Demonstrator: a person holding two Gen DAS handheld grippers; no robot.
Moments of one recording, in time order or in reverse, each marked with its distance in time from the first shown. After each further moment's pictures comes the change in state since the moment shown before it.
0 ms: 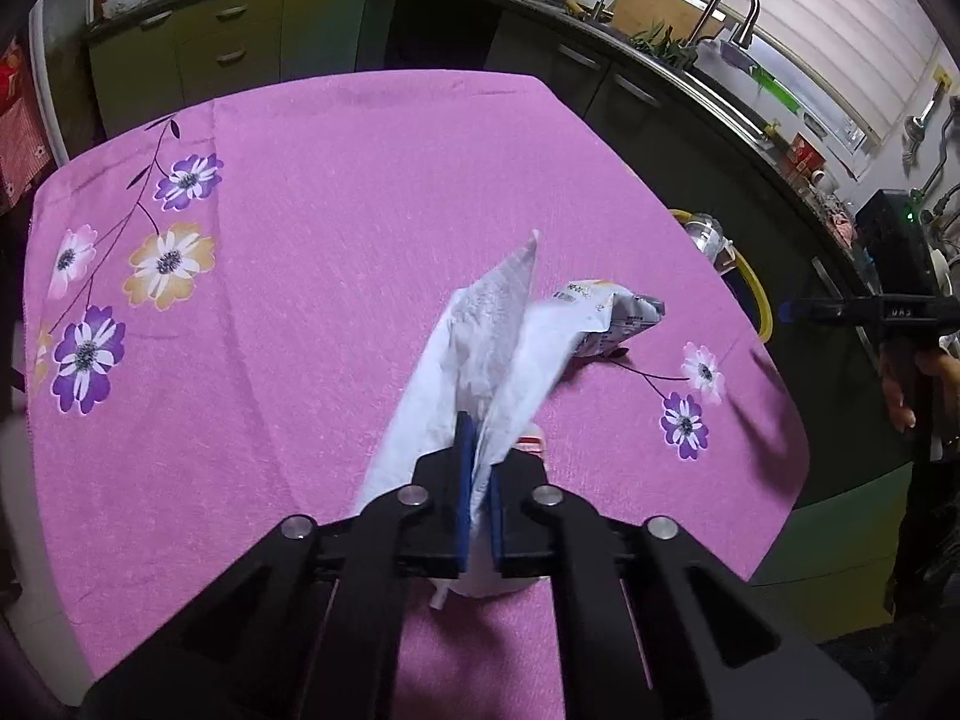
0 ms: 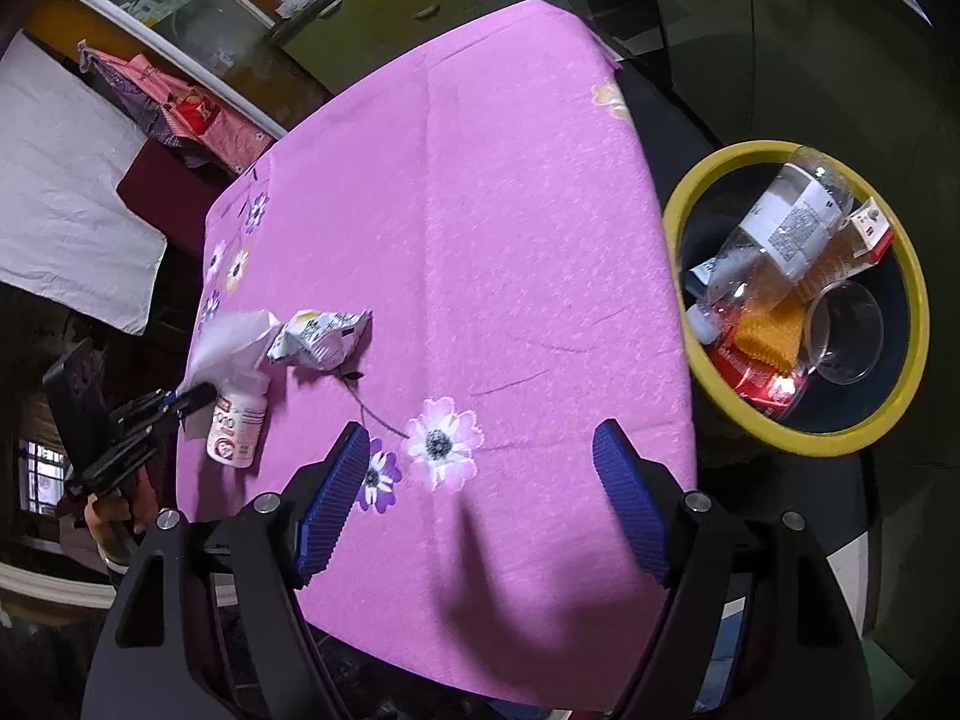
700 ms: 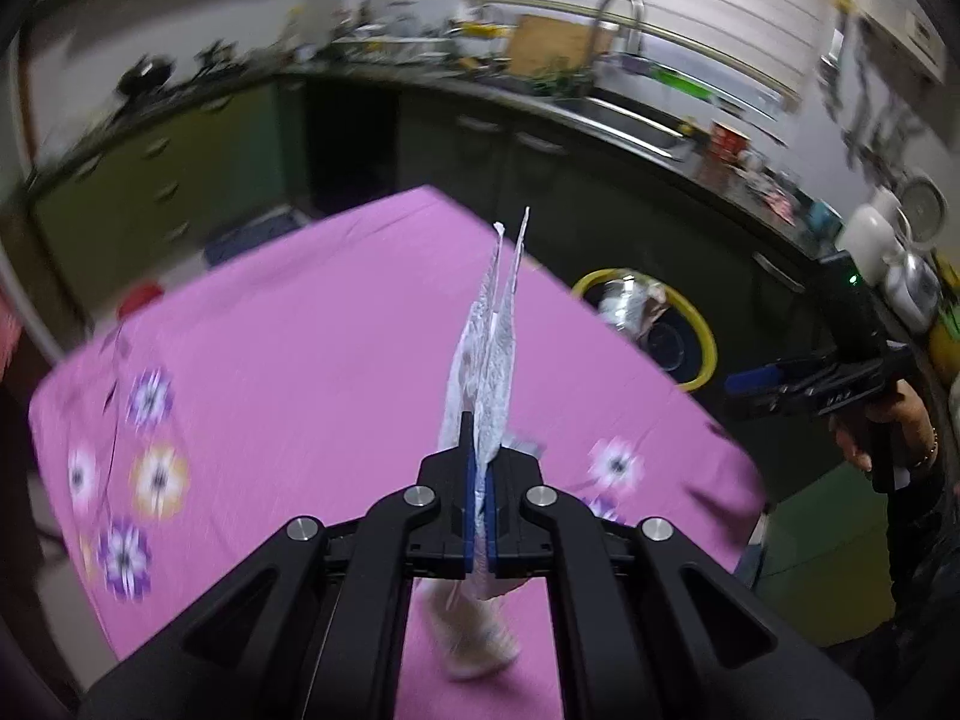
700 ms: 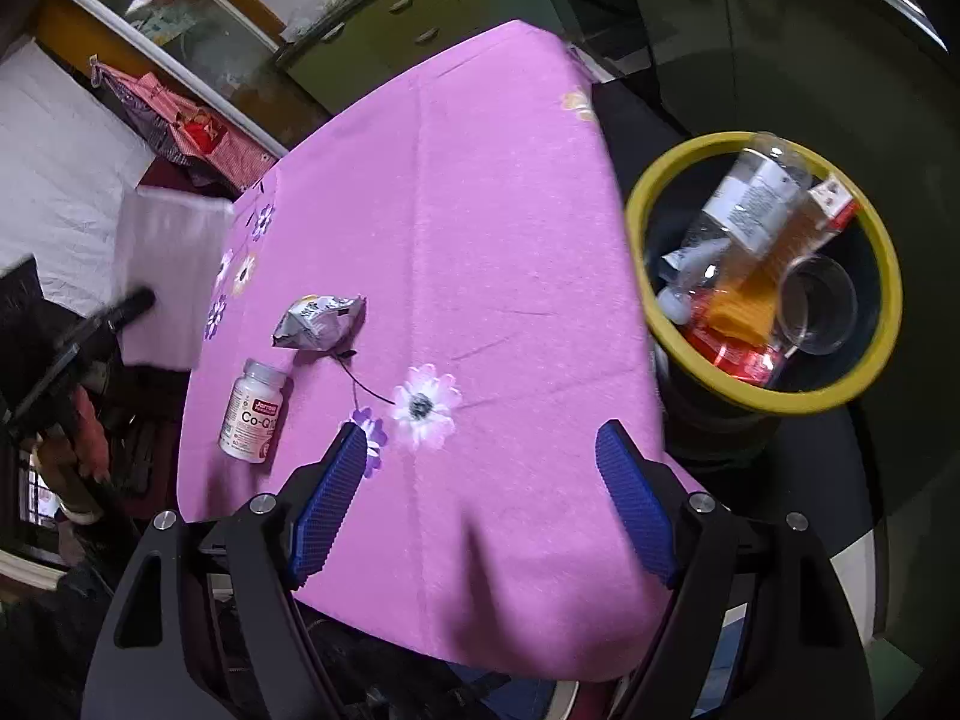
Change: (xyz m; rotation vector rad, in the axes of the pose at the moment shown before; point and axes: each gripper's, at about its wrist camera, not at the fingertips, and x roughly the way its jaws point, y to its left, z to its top) left arm -0.042 -0.093 0.079 0.292 -0.142 -0.032; right arm -0.027 -0.021 -0.036 0.014 -0.080 0.004
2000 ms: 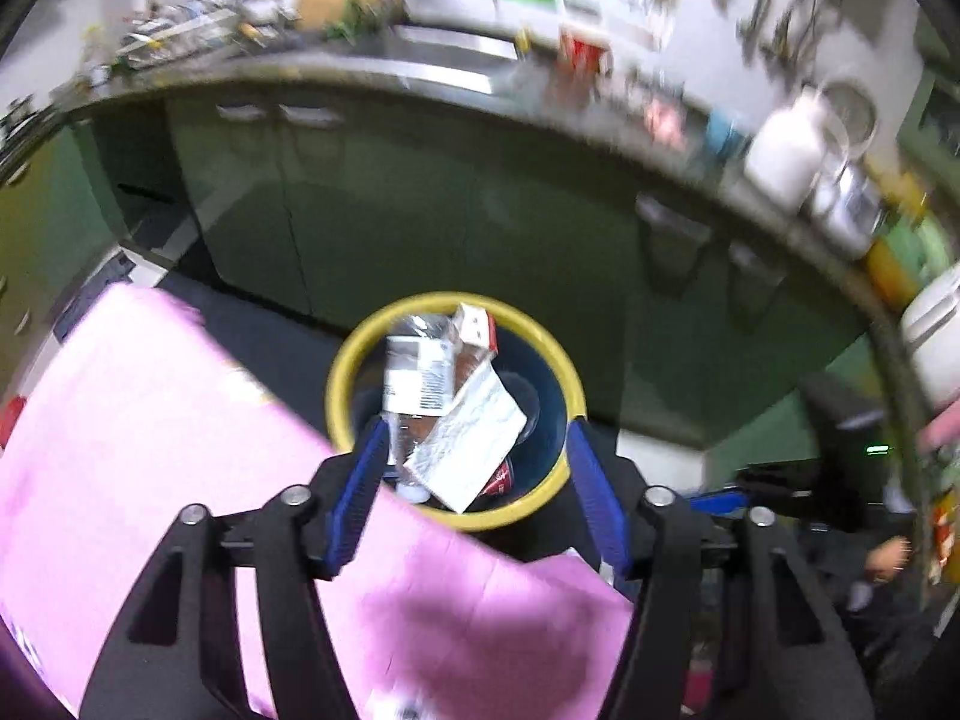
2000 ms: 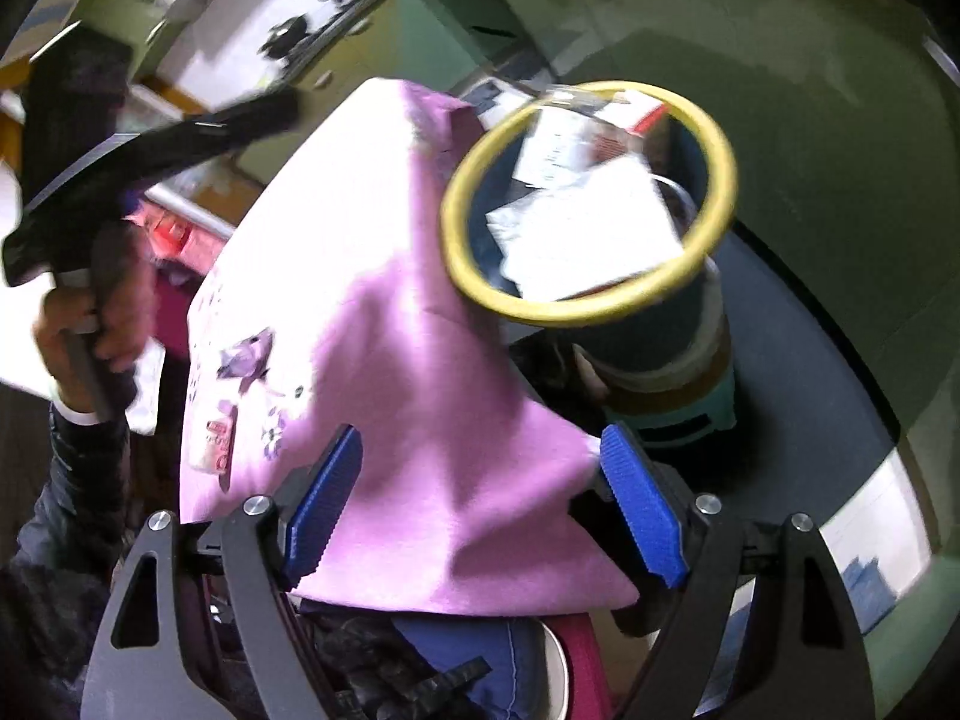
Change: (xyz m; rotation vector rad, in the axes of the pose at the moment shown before) left arm 0.150 -0.152 0.122 0.193 0.119 -0.277; right arm -0.038 -0.108 -0.058 0.192 -0.124 0.025
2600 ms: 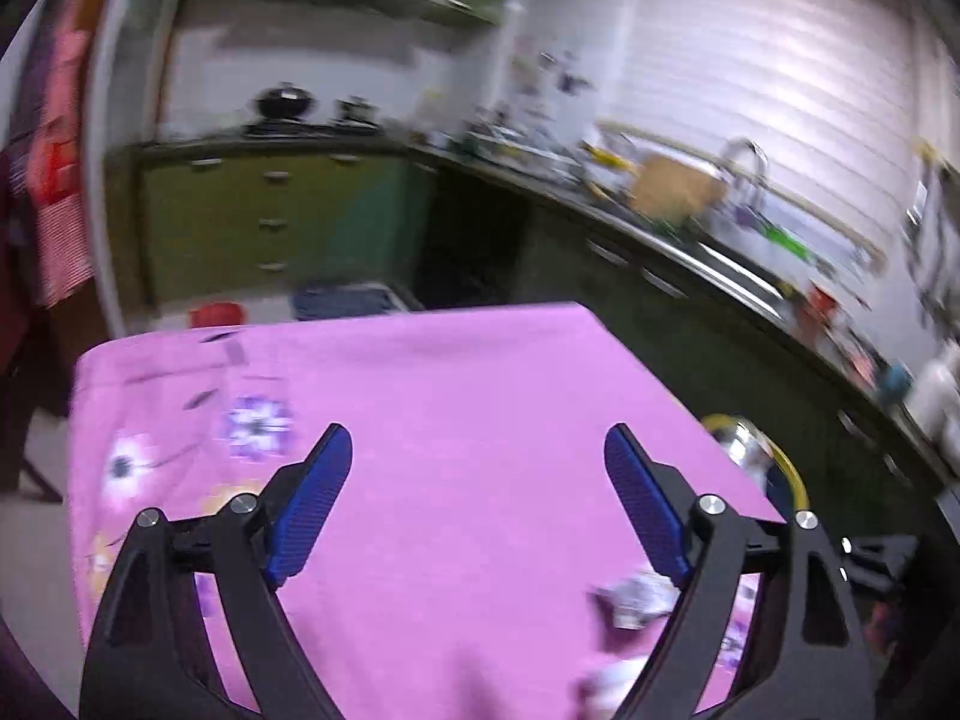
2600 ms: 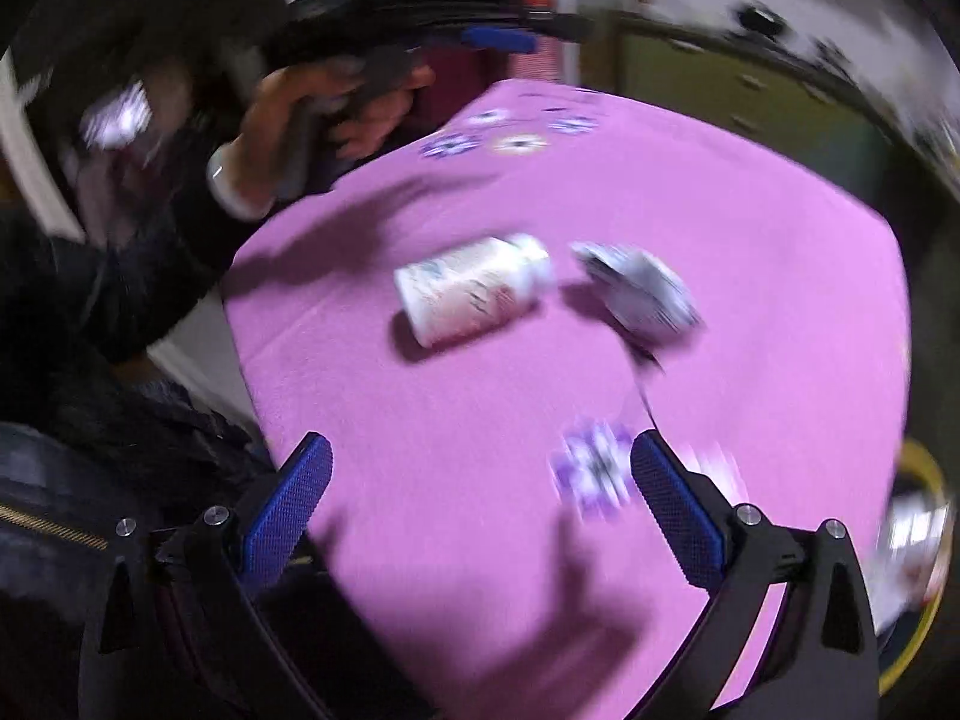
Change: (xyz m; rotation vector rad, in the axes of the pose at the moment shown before) left arm -0.197 0.198 -0.234 -0.465 -0.489 0.474; right arm 0.129 0.257 -0.068 -1.125 0.170 0.163
